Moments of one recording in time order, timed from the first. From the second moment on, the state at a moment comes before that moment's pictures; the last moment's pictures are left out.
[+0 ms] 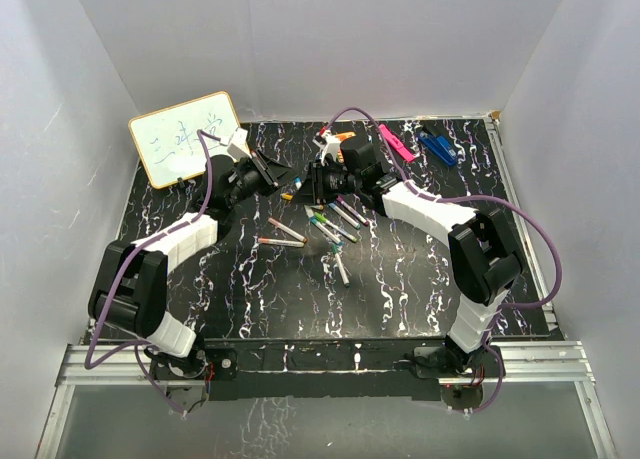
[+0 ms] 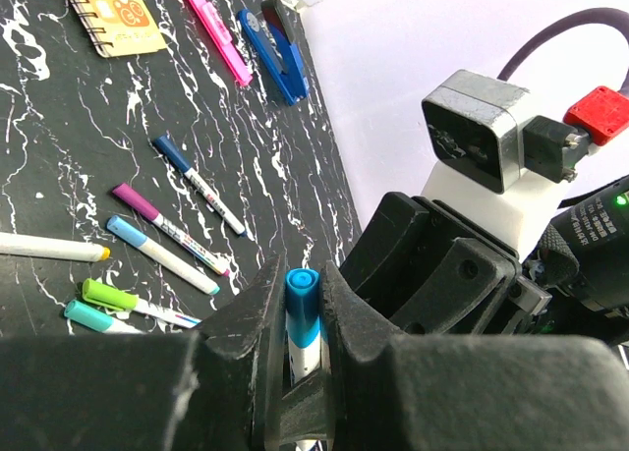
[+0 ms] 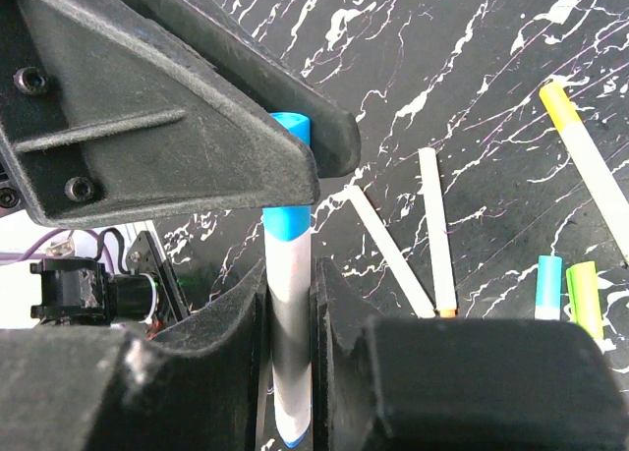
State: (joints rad) left arm -0.32 1.54 0.85 0.54 0.46 -0.96; right arm 0.57 1.78 1.30 0.02 -0.60 0.47
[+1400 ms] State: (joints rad) left arm -0.29 1.59 1.08 0.21 0.02 -0.79; right arm 0.54 1.52 1.08 -0.18 -0.41 0.39
